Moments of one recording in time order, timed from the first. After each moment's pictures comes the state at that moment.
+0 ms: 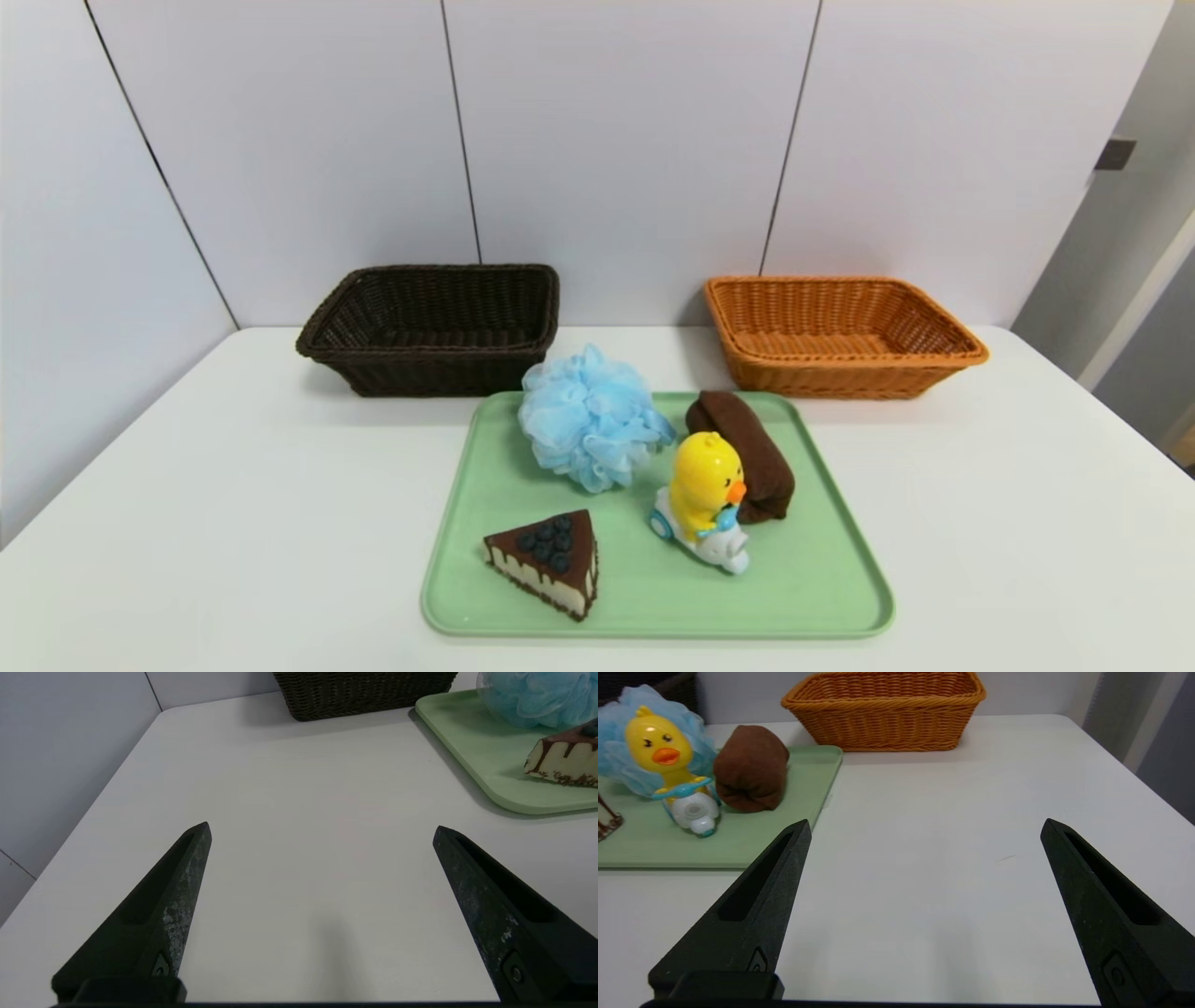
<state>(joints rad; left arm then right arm) 0.00 0.00 -0.07 0.05 -0.05 0.10 0.00 0.00 -0.08 0.04 0.03 0.04</state>
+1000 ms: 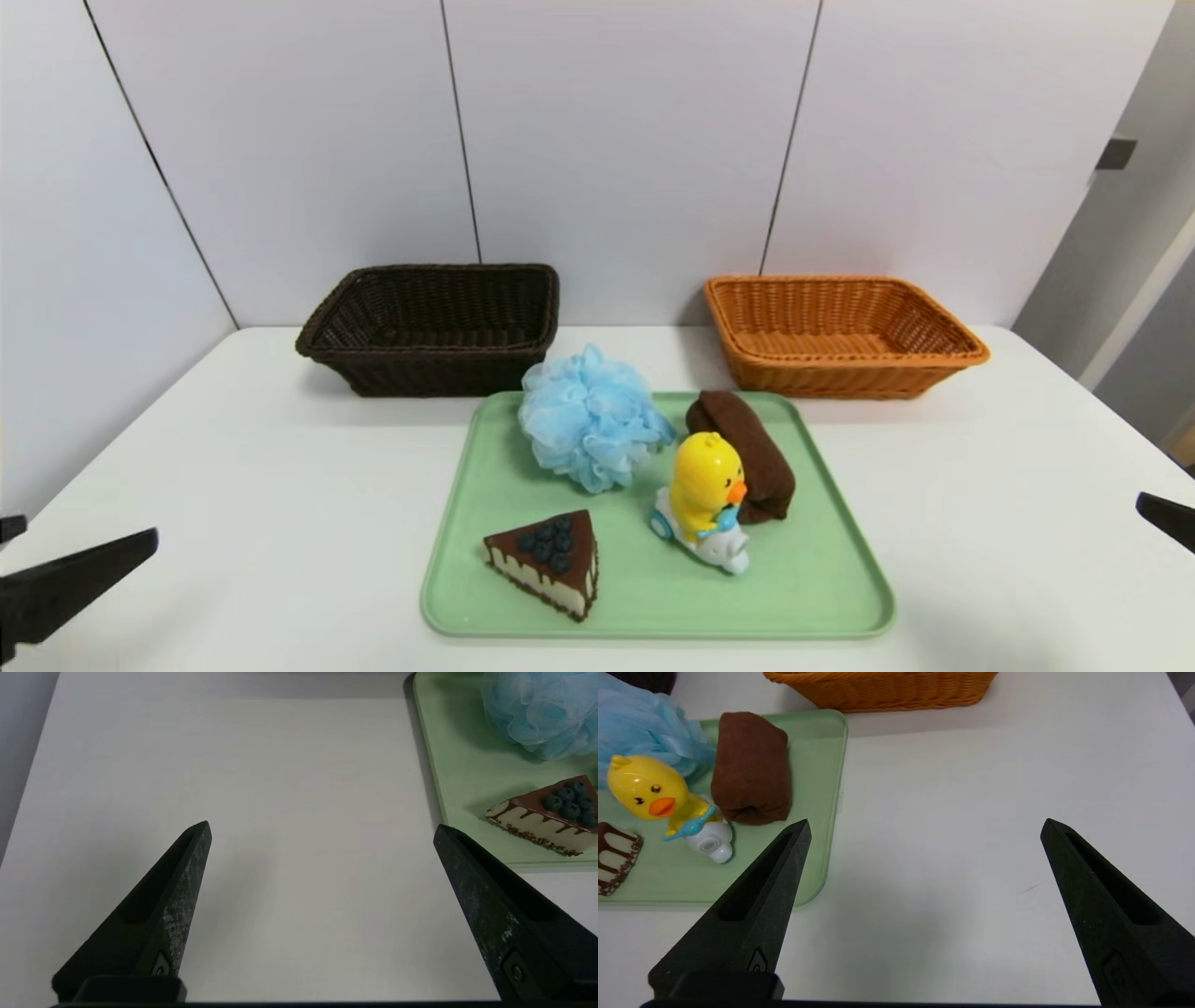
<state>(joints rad) 0.00 0.79 -0.65 0.29 -0.09 -0.05 0.01 0.79 -0.56 0.15 0.05 0.09</state>
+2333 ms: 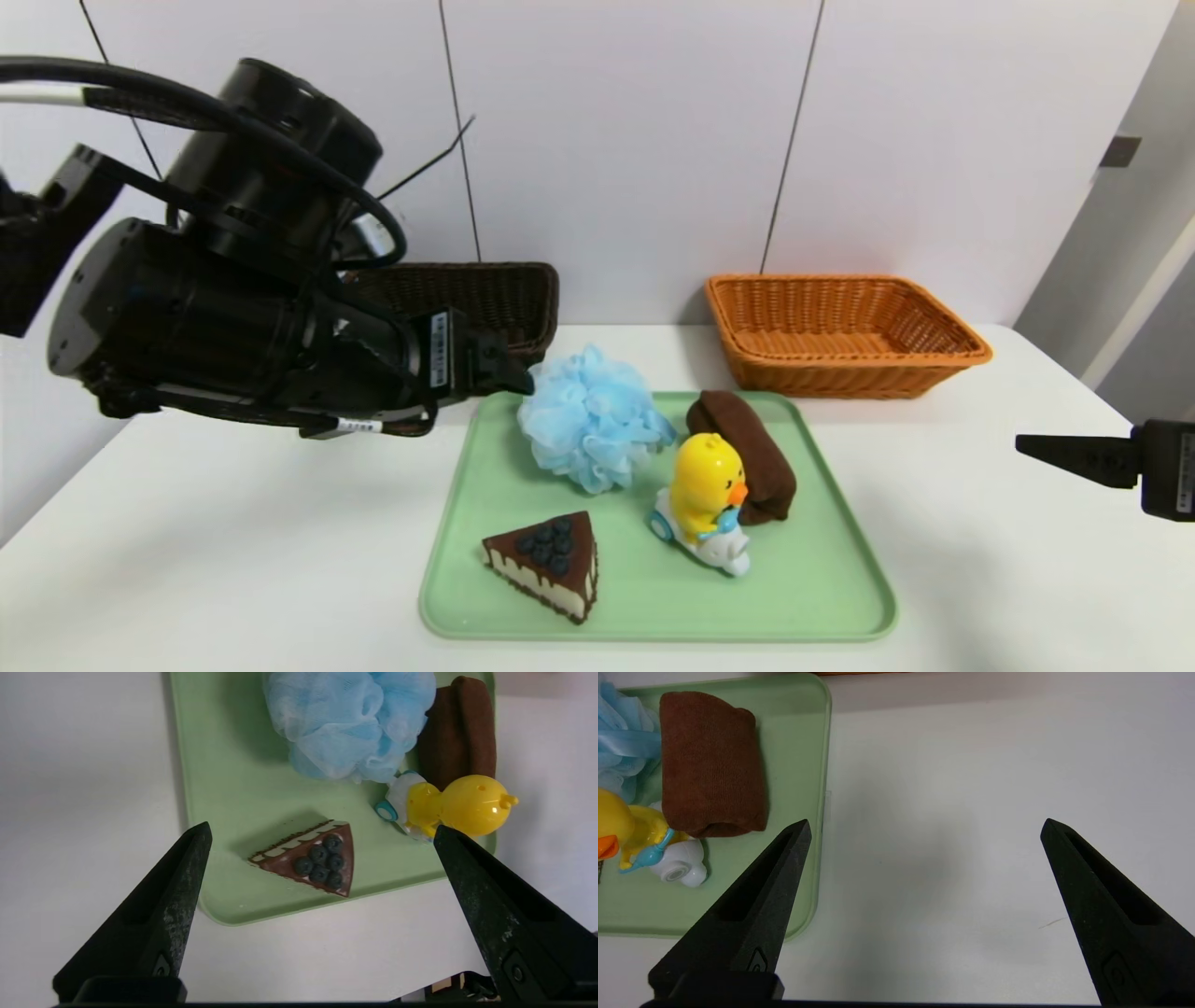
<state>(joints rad) -0.64 1.57 -1.40 0.56 0.03 -0.65 0.02 1.15 -0.75 0.20 0.06 0.10</state>
